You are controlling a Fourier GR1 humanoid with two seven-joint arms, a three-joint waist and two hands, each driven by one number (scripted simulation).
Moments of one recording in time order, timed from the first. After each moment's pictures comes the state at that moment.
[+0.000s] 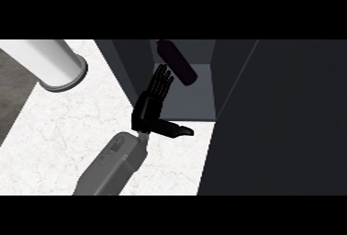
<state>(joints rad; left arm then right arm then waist) -0.55 0.01 -0.38 -0.96 0.59 0.11 -0.46 0.45 -0.58 0.53 -2.51 -0.03 -0.42 -0.01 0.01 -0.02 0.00</state>
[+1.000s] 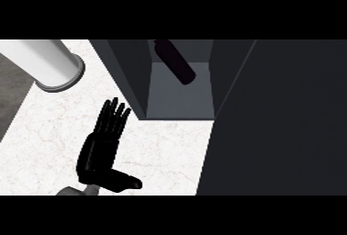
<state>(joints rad) -0.05 0.23 -0.39 -1.50 0.63 0.04 -0.43 0.44 -0.69 0.57 -2.52 -0.03 -0.29 -0.02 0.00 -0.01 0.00</state>
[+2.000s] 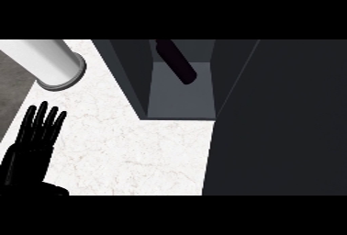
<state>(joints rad) 0.11 0.48 -0.13 -1.58 0.76 -0.17 -0.44 0.33 -0.74 0.71 -2.51 -0.03 -0.11 0.05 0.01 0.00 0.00</state>
